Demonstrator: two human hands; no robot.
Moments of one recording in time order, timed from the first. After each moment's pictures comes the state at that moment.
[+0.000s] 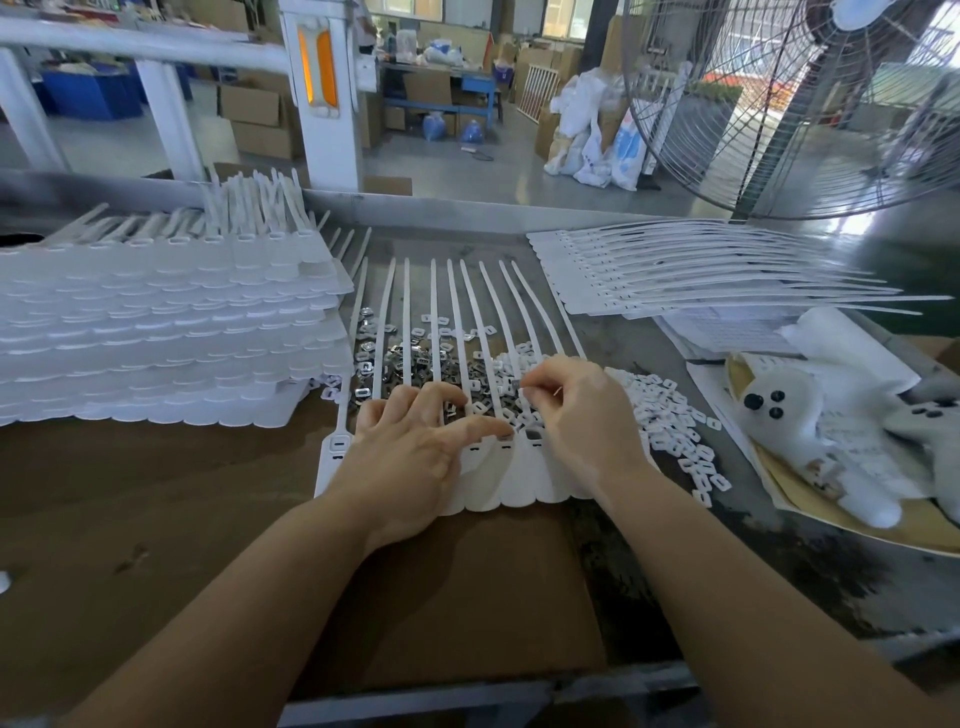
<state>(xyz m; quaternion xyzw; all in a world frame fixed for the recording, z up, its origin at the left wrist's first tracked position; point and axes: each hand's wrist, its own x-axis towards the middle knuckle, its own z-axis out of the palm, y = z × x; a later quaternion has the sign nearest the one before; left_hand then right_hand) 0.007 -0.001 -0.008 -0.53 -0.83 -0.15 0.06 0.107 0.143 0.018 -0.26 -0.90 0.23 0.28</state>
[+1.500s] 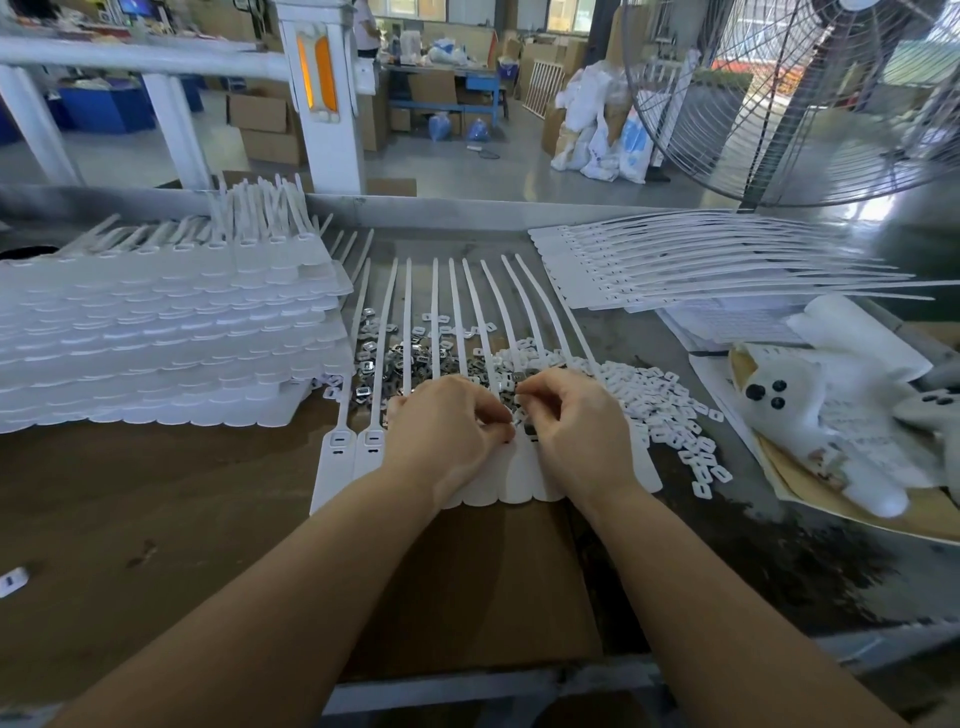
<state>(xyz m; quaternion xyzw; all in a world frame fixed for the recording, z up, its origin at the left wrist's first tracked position) 0.024 0.033 0.016 -0.40 -0.85 -0.34 -0.07 0.109 0.137 -0.003 -0.25 -0.87 0.27 0.34</state>
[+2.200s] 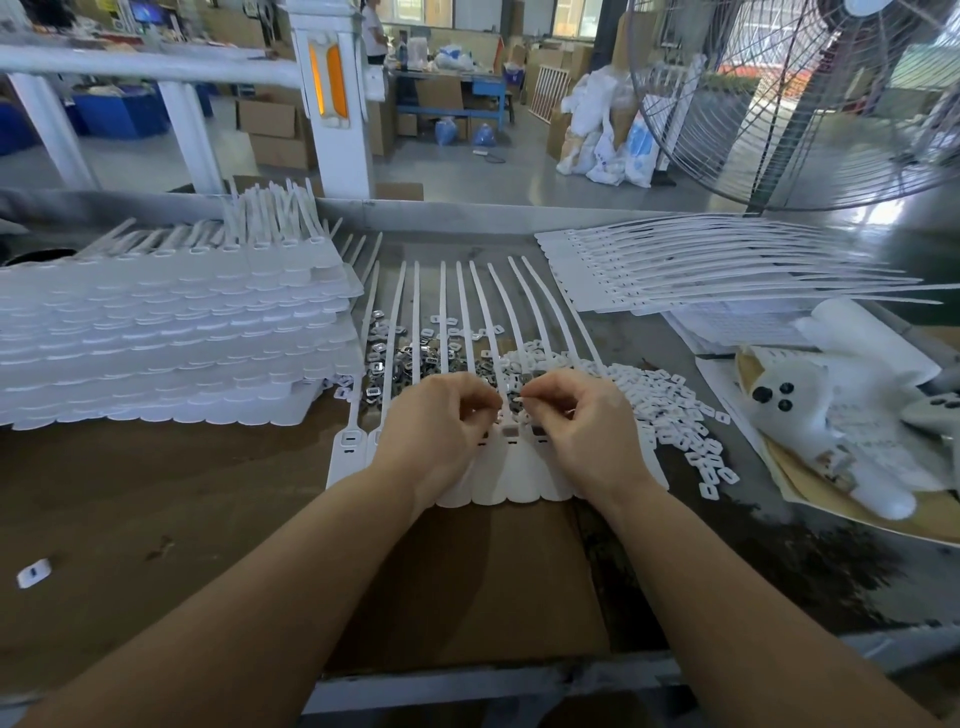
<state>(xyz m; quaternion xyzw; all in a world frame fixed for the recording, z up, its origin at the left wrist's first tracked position) 0.018 0.019 0.015 -0.40 -0.83 -0.40 -0.05 0.111 0.139 -0.001 -0.21 -0.85 0.35 0.34</state>
